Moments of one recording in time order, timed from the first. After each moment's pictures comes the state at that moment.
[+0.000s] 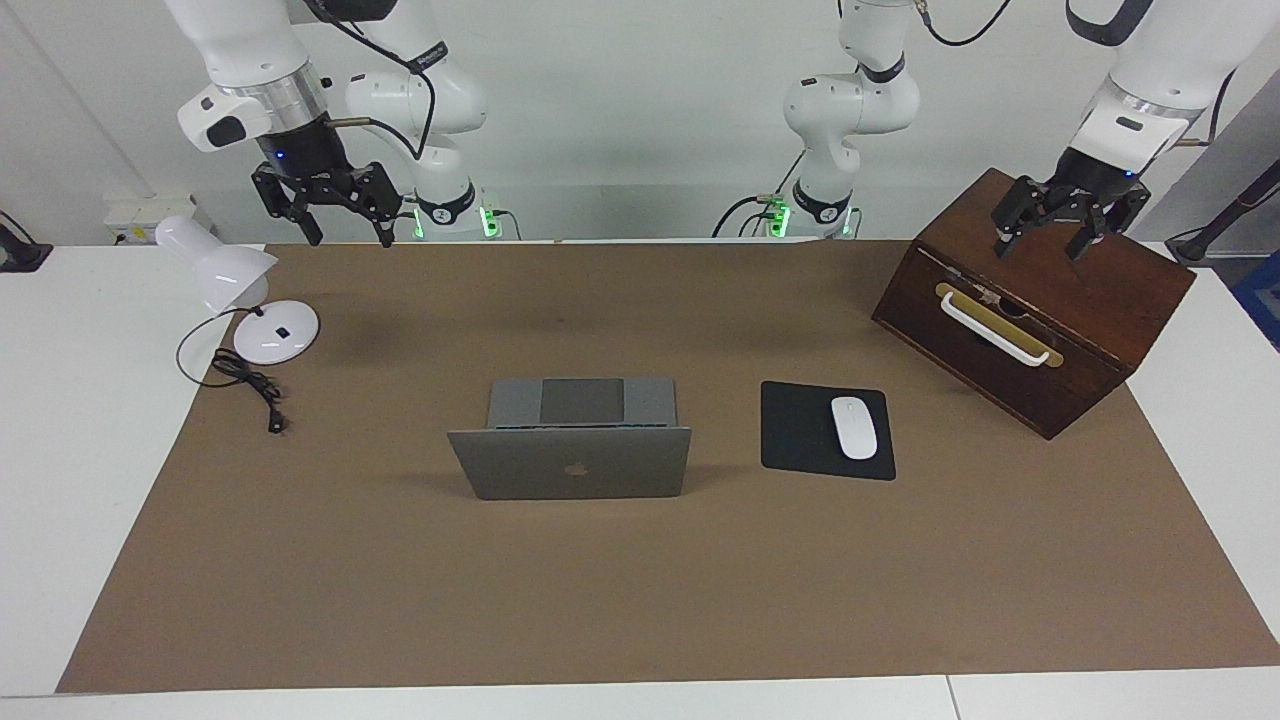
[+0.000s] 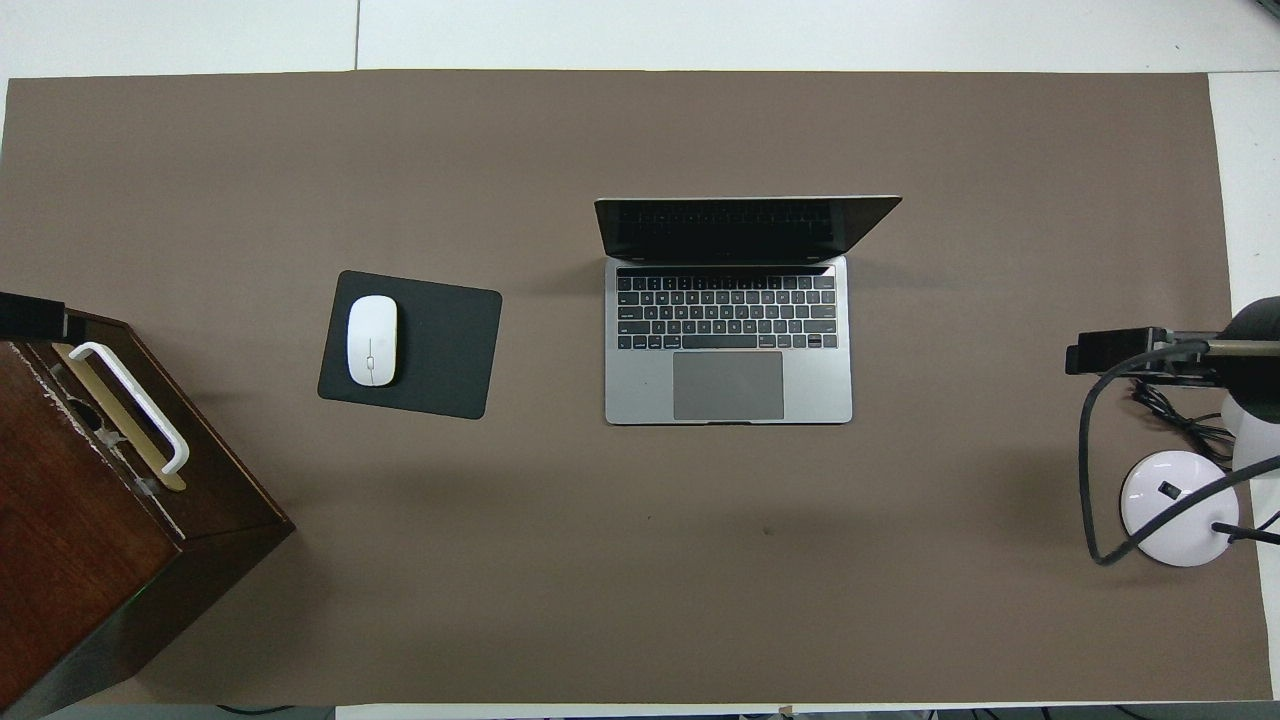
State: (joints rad) left arm -0.03 -0.09 0.08 -1.67 -0.03 1.62 0.13; right arm -0.02 -0.24 0.05 -1.86 0.08 1.70 0.16
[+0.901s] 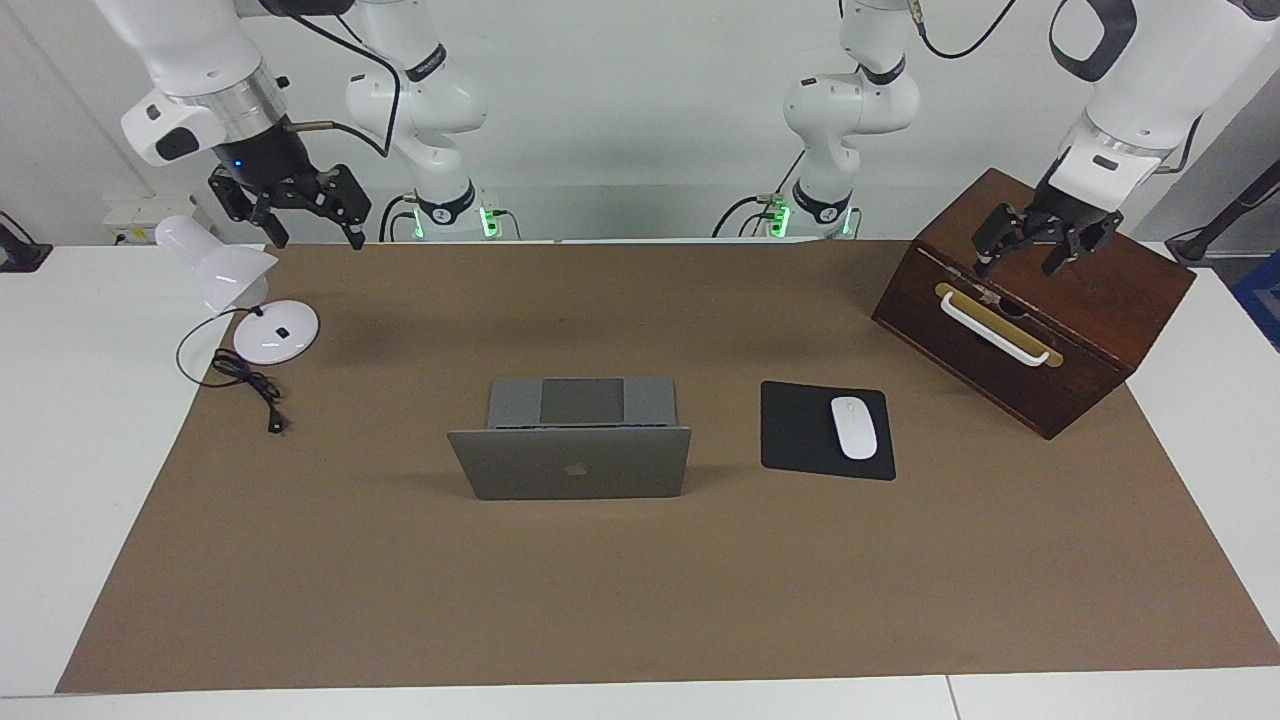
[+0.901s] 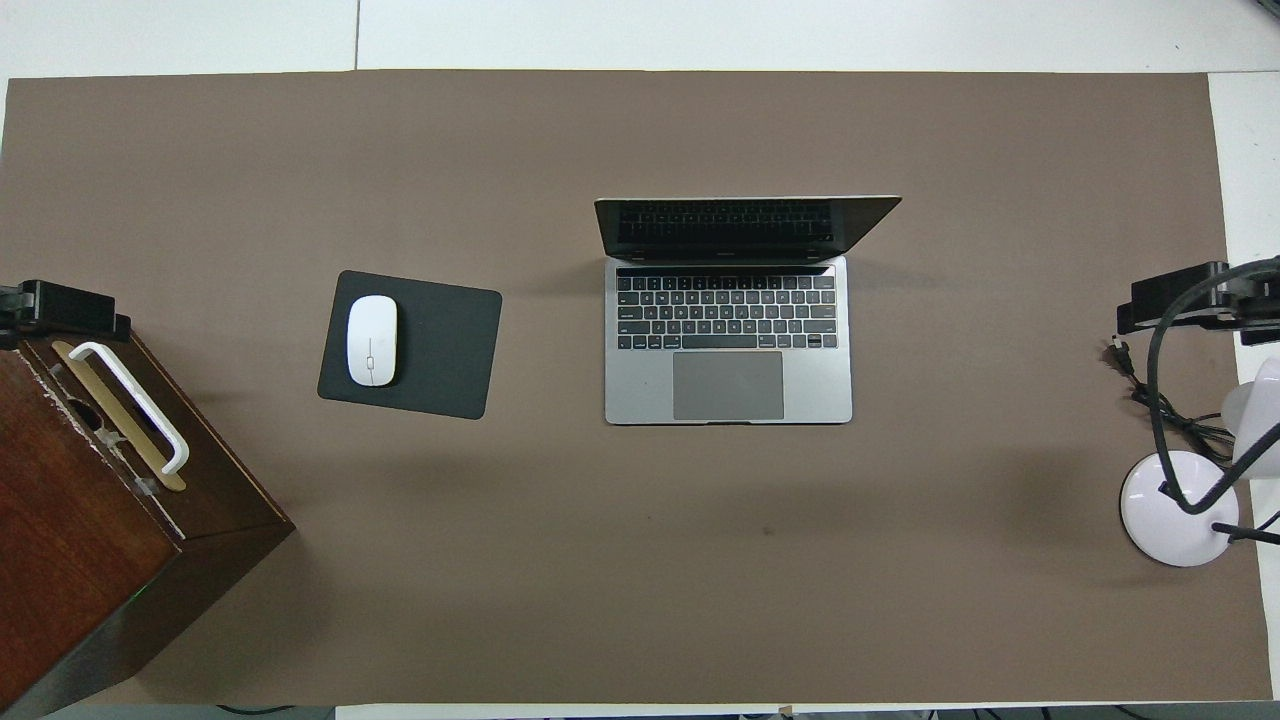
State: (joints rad) left arm -0.04 -0.06 0.05 -1.68 -0.03 1.61 0.05; right arm -0.02 -0.06 0.02 -1.57 0.04 1.50 0.11
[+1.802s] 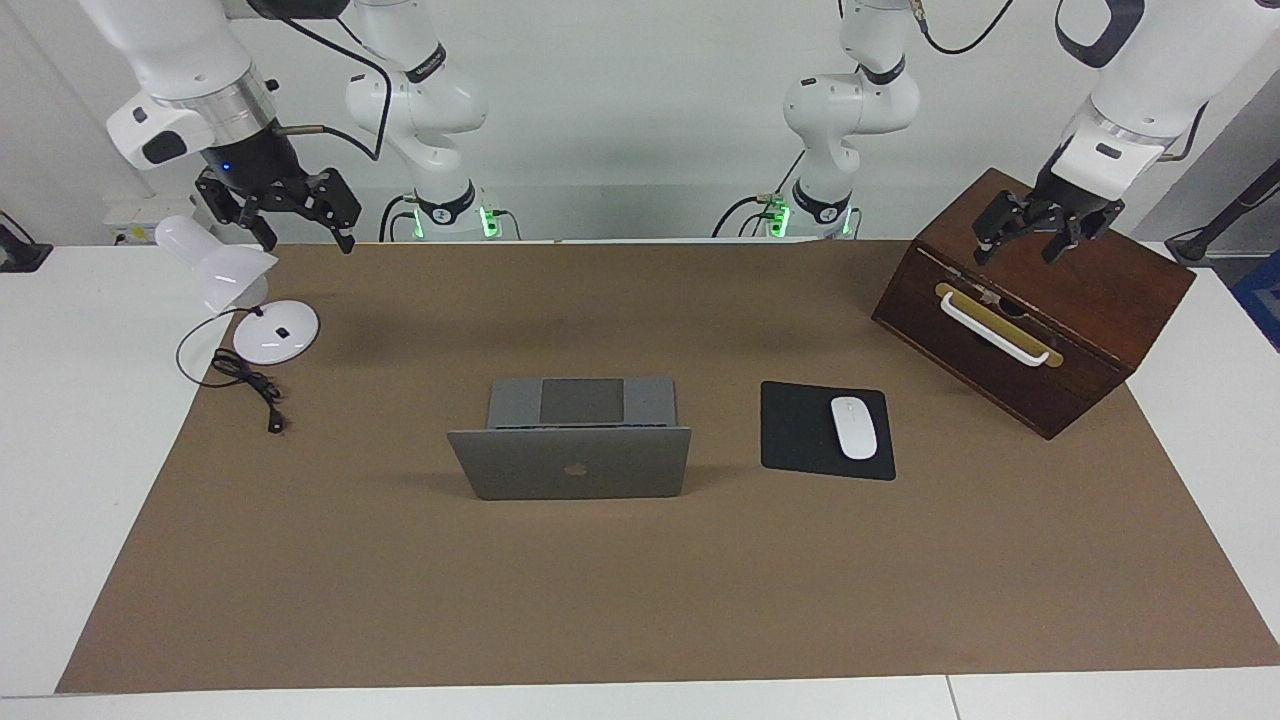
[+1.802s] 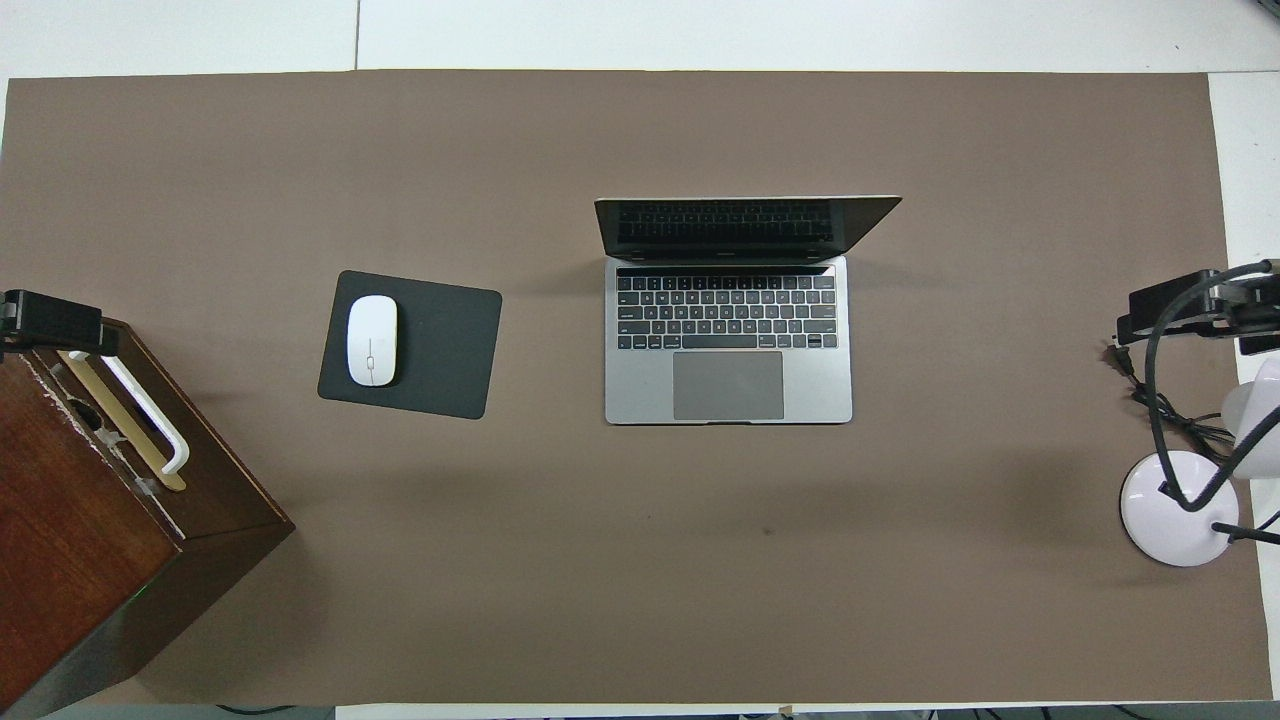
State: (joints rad) left arm -0.03 -0.07 0.06 -1.65 -0.03 1.55 0.05; right arm -0.02 -0.05 0.01 -1.59 0.03 1.47 0.09
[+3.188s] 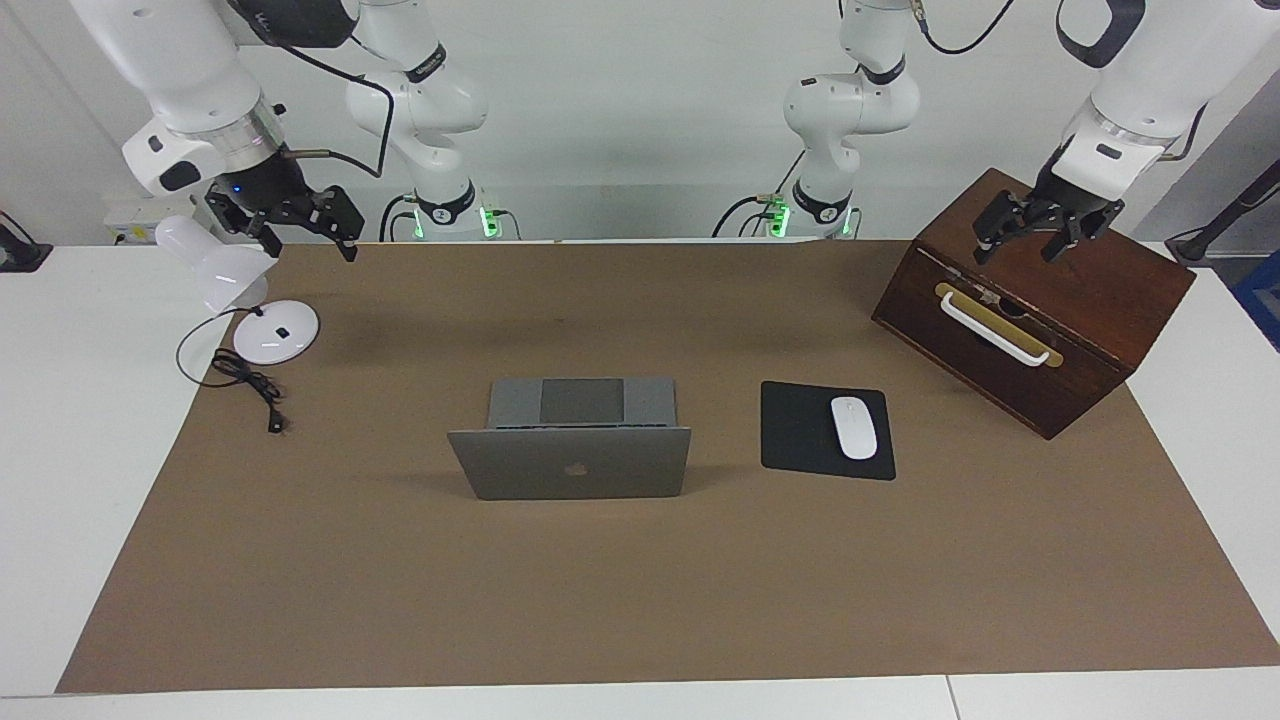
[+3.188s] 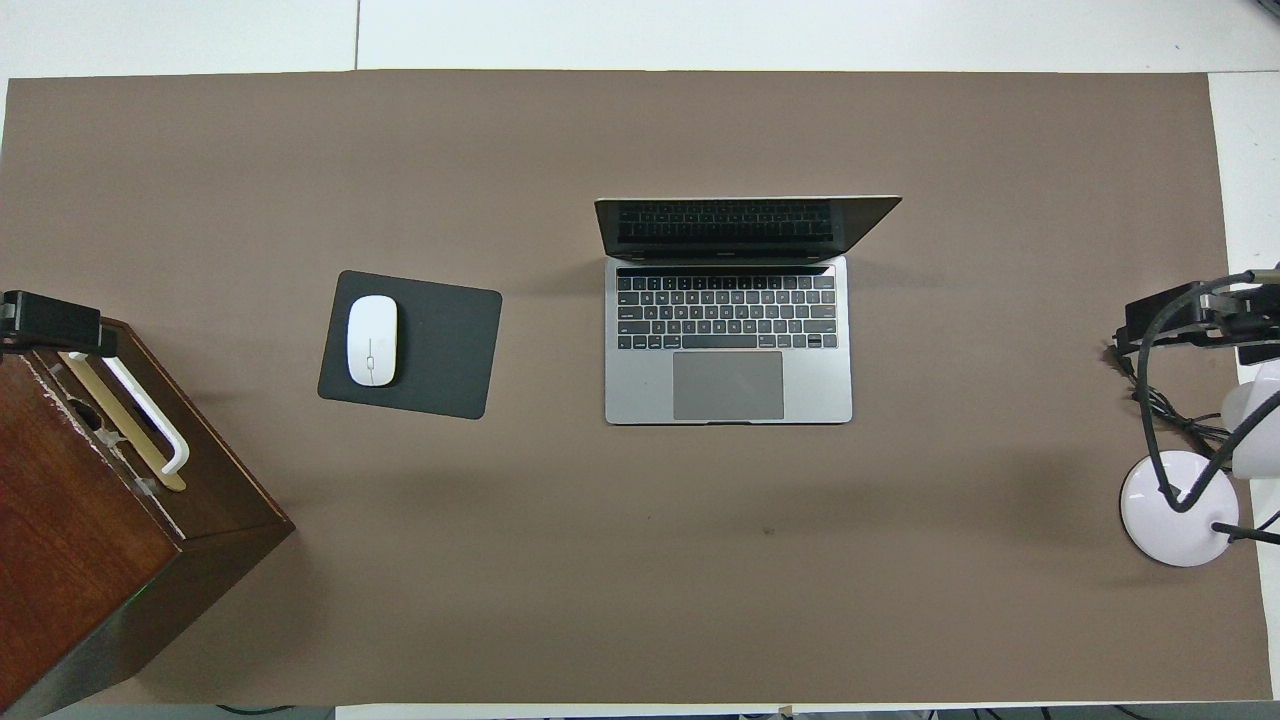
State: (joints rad) left arm -0.03 -0.07 0.06 -1.65 -0.03 1.55 0.04; right arm -0.02 -0.06 0.00 -1.62 0.01 1.48 0.09
